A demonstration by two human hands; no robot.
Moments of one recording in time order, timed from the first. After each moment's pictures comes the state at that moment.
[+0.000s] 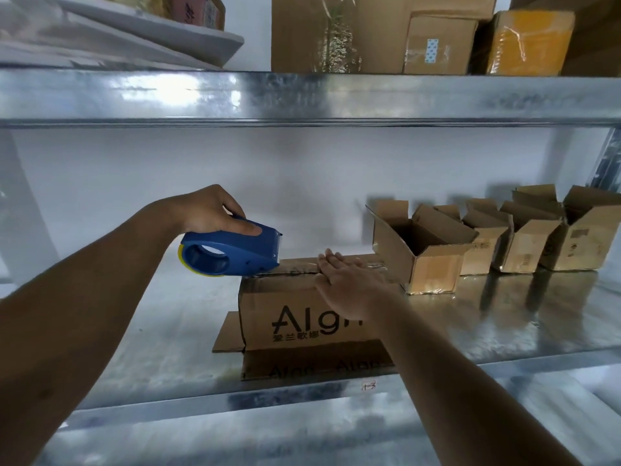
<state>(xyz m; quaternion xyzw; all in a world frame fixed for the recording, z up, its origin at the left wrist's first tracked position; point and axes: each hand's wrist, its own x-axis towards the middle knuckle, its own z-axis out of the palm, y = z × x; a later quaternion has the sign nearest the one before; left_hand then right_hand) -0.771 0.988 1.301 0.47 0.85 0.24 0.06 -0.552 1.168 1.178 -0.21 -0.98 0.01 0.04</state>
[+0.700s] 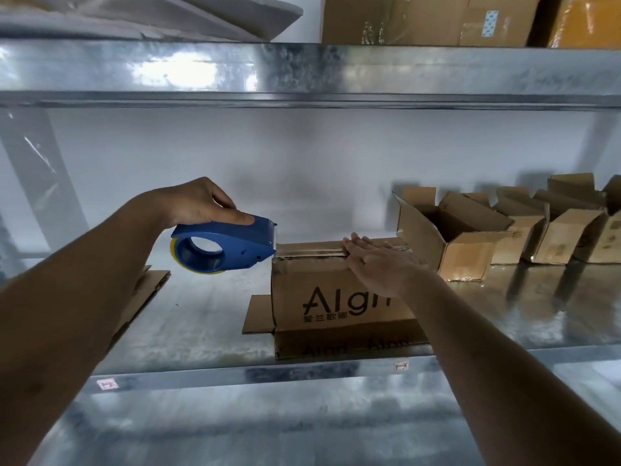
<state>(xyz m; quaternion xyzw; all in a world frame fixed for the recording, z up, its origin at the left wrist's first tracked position) -0.791 0.919 1.287 0.44 0.85 0.26 0.09 -0.552 1.164 1.189 -0.21 -0.98 0.03 0.02</state>
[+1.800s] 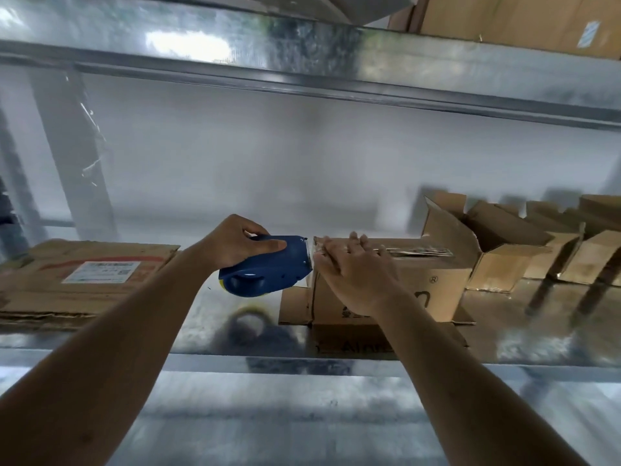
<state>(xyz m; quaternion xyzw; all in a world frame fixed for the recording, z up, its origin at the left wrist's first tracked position) -0.817 0.902 1.179 0.43 0.78 0.45 0.06 -0.613 1.065 1.172 -0.23 -0.97 -0.01 0.11</state>
